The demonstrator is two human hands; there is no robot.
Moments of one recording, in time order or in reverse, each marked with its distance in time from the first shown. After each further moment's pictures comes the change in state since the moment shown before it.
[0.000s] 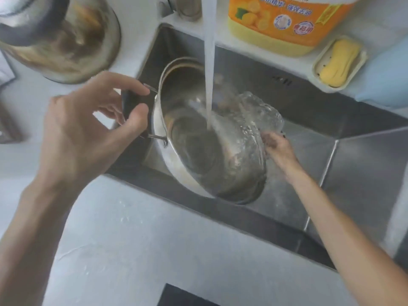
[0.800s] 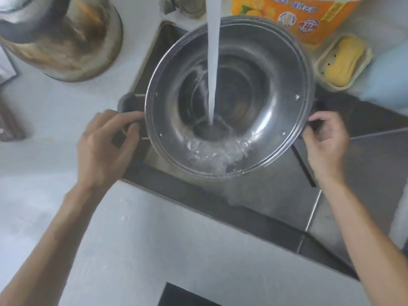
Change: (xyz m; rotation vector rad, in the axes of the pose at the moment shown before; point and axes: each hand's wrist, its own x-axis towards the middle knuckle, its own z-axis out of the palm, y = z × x) left_hand -0.018 -0.069 0.034 0.206 0.081 0.021; right_hand -0.031 -0.031 -0.041 -0.005 0.484 -0.475
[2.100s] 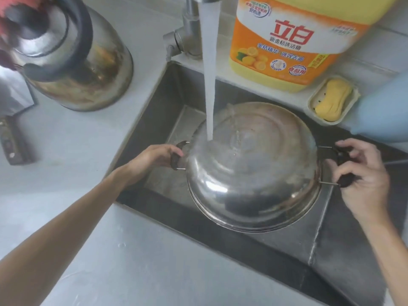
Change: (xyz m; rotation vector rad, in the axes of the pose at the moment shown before) left_hand 0.050 -0.048 0.083 -0.744 -0.790 -0.322; right_hand 0.013 0.002 -0.060 -0.211 -0.106 -0.296
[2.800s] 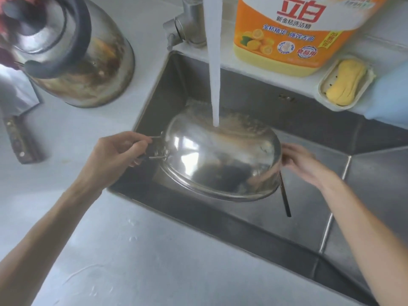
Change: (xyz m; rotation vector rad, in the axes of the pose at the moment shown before) left_hand -0.076 0.050 -0.011 0.208 0.516 0.032; right_hand 0.014 0.041 0.095 0.619 -0.566 0.880
